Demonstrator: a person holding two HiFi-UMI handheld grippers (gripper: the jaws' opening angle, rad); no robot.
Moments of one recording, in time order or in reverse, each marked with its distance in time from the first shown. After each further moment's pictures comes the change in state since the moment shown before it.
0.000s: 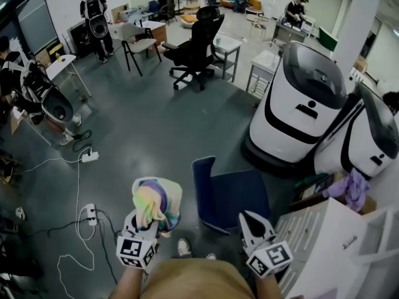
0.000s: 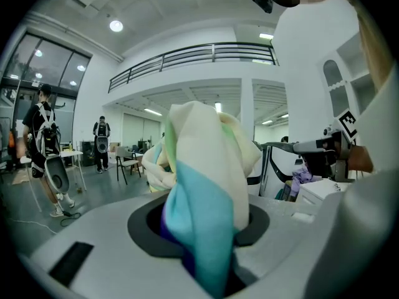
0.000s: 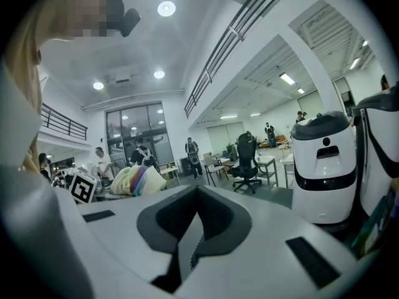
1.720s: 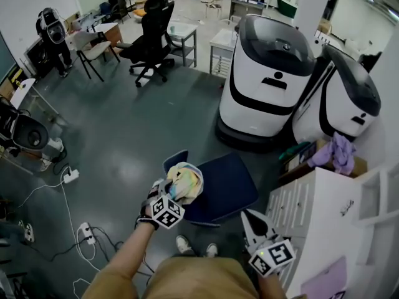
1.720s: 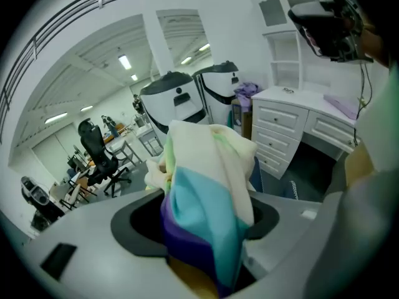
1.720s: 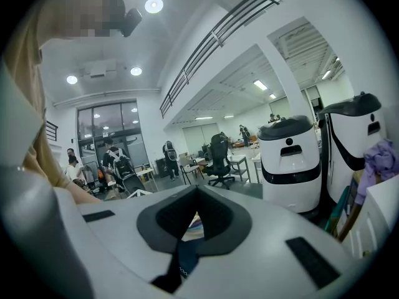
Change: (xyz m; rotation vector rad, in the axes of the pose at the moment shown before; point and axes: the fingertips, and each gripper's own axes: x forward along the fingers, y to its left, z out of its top) left arm 0.232 -0.118 -0.127 0.690 0.467 -0.471; right arm -0.048 -0.071 -0.007 0.058 0.002 -0.254
